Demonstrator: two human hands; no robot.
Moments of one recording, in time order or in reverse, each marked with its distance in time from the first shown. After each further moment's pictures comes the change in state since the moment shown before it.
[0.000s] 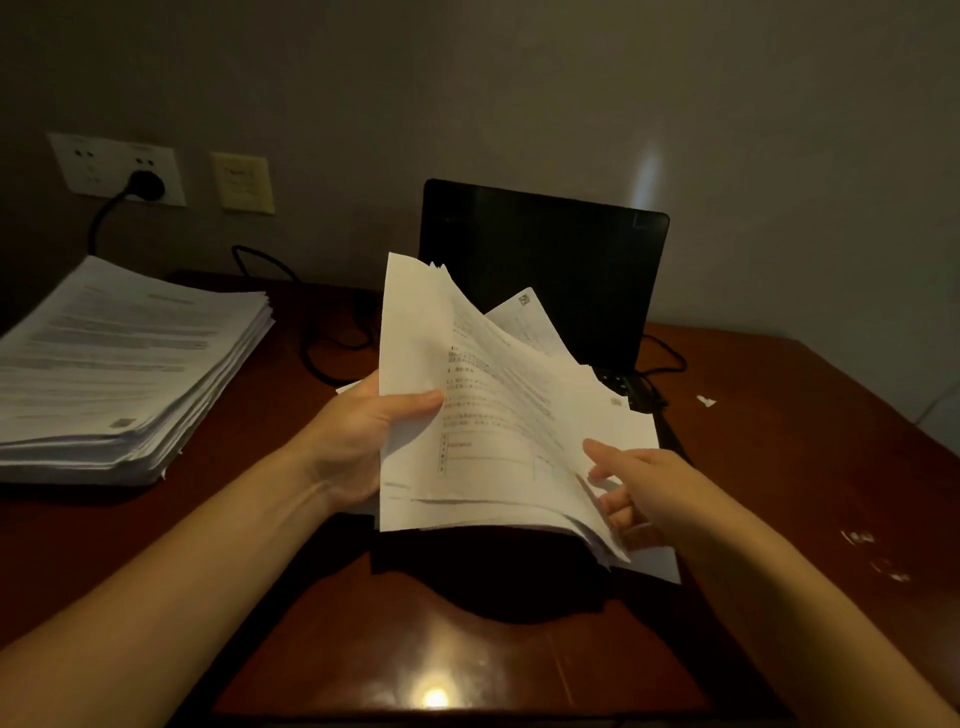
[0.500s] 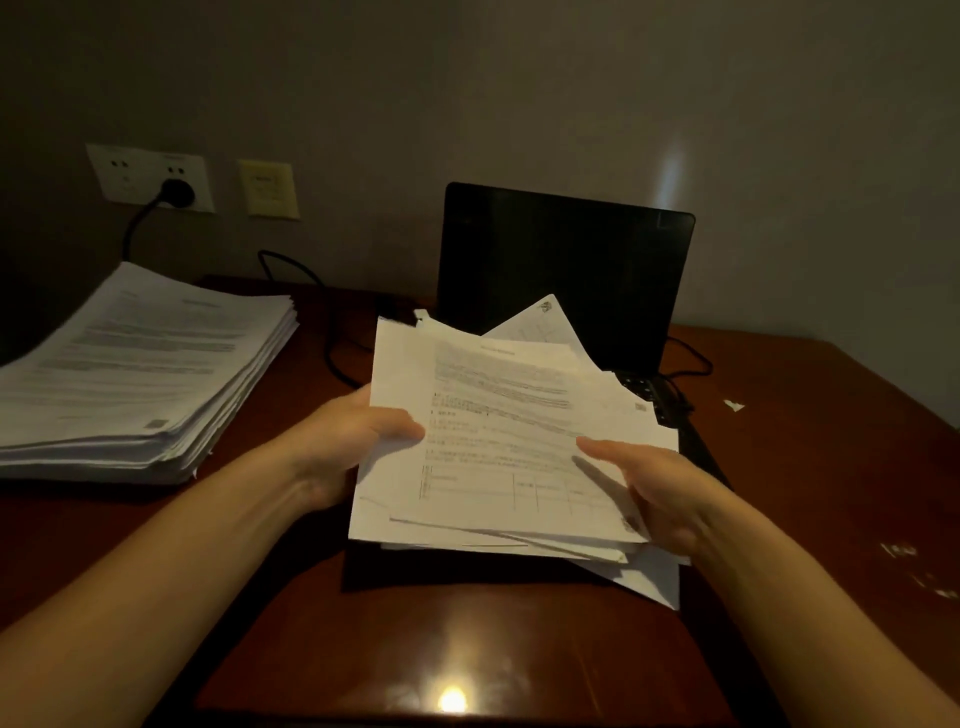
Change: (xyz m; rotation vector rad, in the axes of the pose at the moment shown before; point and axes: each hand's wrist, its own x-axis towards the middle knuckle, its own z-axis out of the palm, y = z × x) left_hand -0.002 0.005 -0.035 0.383 0.126 -0.125; right_hand 0.028 -0.004 0.018 0.357 -0.154 -0.013
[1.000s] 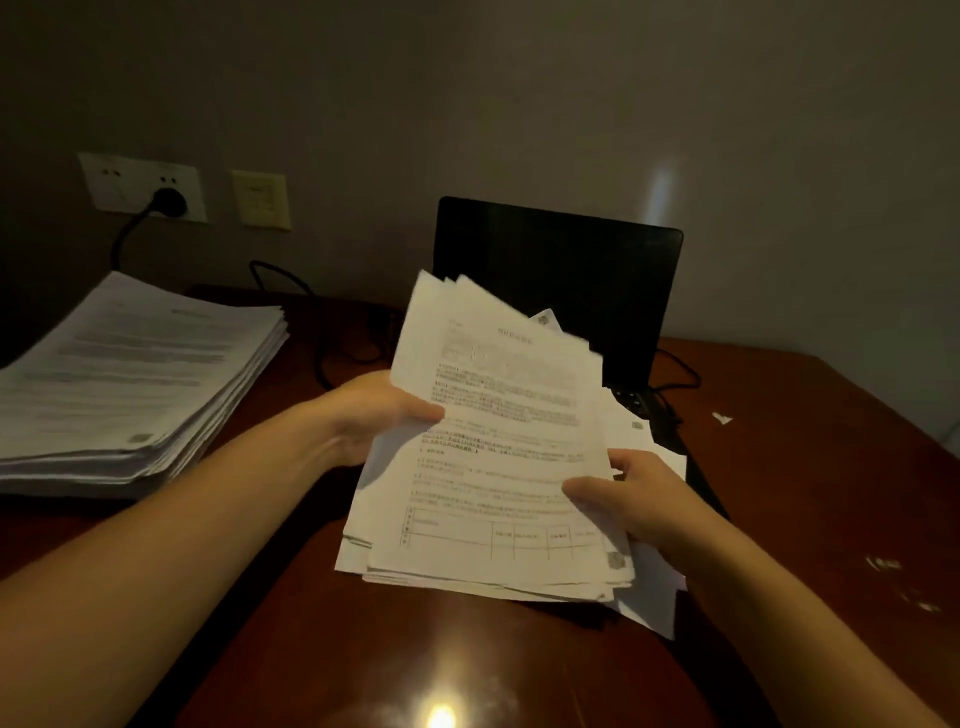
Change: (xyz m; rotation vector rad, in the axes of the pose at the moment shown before) left_hand 0.050 0.019 0.006 0.075 -0.110 -0.028; right_hand 0.011 0.011 -0.008 -0.398 0.108 -0.275
